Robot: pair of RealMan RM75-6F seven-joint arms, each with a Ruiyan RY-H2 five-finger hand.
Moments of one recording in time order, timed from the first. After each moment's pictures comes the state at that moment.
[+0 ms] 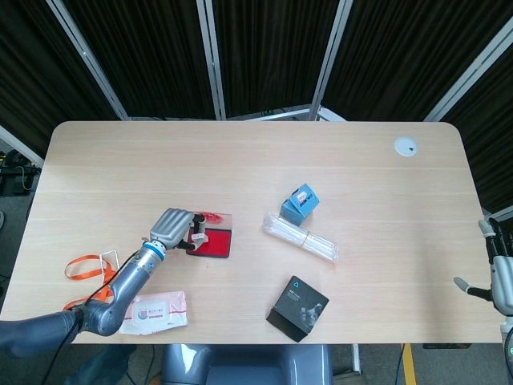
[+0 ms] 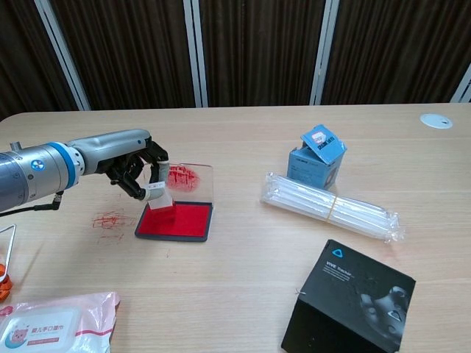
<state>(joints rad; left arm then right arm) -0.76 -1.62 -0.19 -1.34 1.08 0.79 0.19 0.08 -1.10 0.13 -1.53 -1.34 1.42 0.03</state>
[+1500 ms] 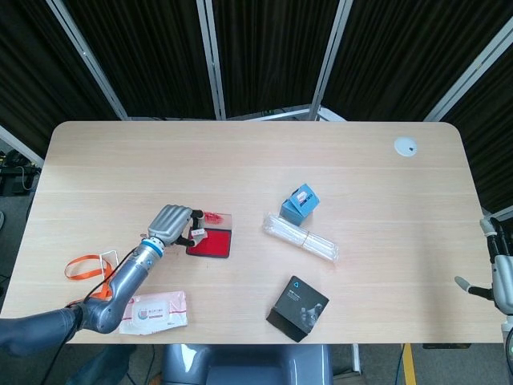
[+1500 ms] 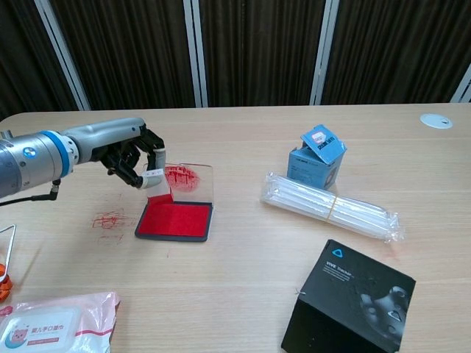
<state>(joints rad) -0.77 -1.58 -0.19 -1.37 1.08 0.81 0.13 0.08 -1.11 0.13 -1.53 -1.34 1.41 0.04</state>
